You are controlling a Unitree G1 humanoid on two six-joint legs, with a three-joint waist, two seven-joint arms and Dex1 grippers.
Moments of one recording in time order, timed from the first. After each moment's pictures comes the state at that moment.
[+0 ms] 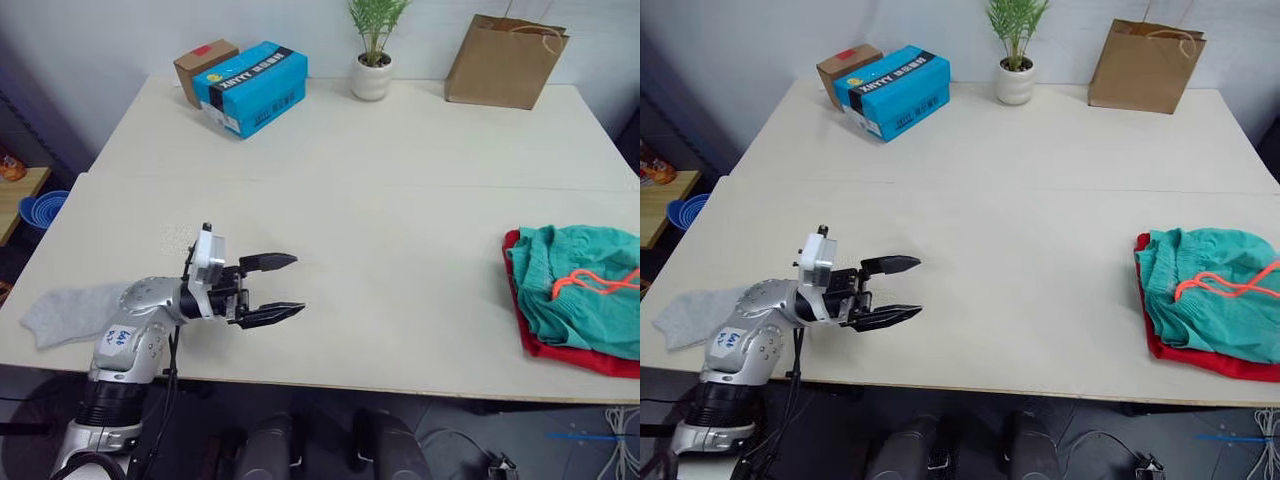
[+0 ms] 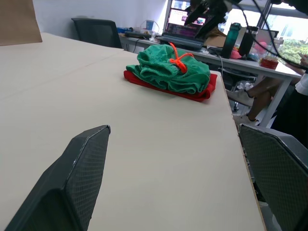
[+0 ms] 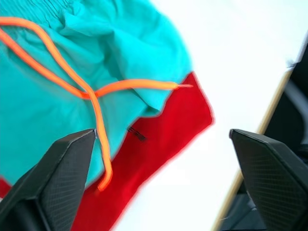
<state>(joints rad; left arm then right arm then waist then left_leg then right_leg) -0.31 0.56 0.06 -0.07 -0.62 0.32 -1.16 -0.49 -1.48 -0.25 1.06 0.21 -0.13 1.38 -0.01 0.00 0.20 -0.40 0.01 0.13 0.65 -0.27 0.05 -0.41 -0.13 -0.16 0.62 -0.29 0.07</state>
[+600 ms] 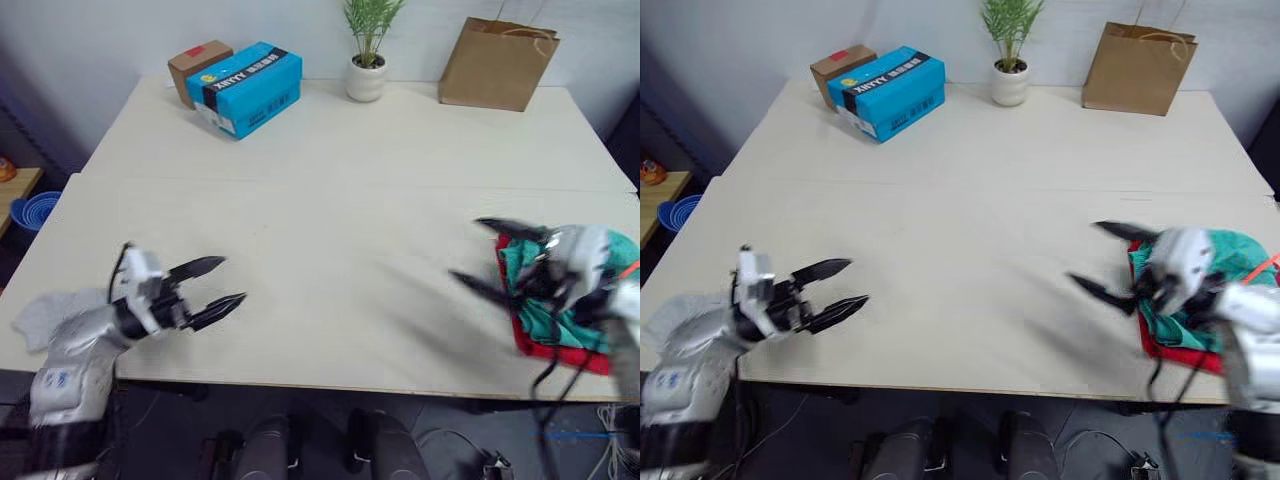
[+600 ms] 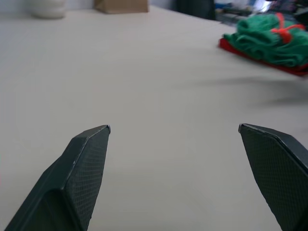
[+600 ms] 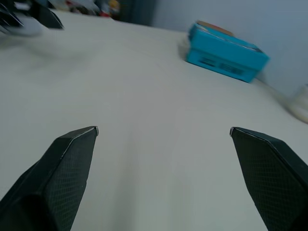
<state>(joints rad) 0.06 0.61 0.38 -0.13 -0.55 0.20 -0.97 -0.11 -0.67 -0.20 -0.14 0.49 -0.07 1.13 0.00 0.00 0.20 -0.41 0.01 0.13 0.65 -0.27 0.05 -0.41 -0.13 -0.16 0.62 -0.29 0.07</state>
